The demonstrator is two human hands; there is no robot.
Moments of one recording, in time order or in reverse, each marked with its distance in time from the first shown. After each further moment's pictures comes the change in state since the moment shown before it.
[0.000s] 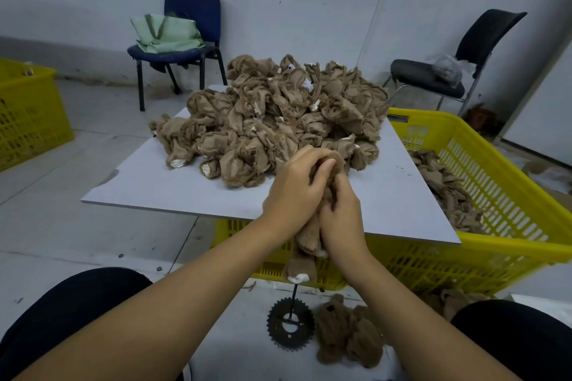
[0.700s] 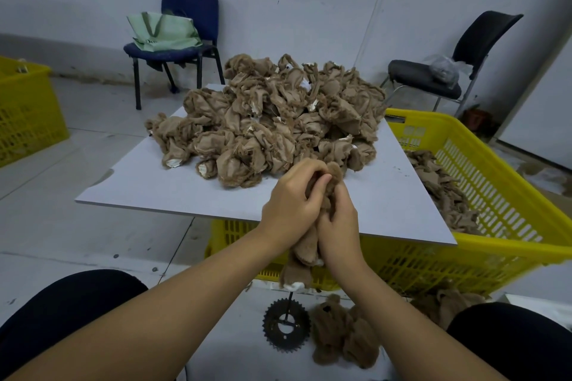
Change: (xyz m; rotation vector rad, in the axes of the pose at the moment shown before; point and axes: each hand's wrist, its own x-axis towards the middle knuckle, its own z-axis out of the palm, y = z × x) left_hand -0.016 -0.010 0.006 0.039 0.026 0.123; right_hand -0.011 0.006 0.001 0.094 0.009 -0.026
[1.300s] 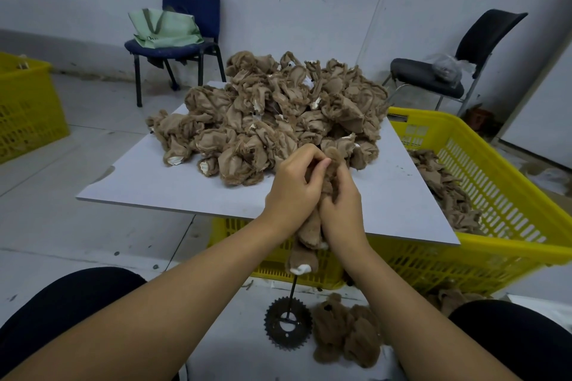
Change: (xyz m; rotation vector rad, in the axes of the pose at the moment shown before) left_hand 0.016 -0.006 0.001 -0.043 0.076 -0.057; right_hand 0.023 -0.006 0.001 -0.029 0.000 -0.016
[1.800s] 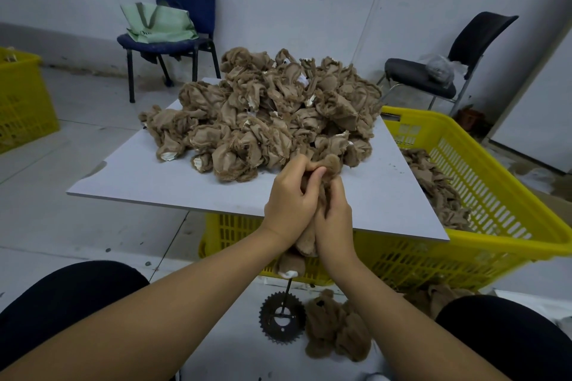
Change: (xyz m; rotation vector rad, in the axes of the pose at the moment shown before) left_hand -0.025 -0.004 0.013 -0.032 0.031 -0.060; right_hand -0.025 0.008 0.001 0.035 0.019 -0.015
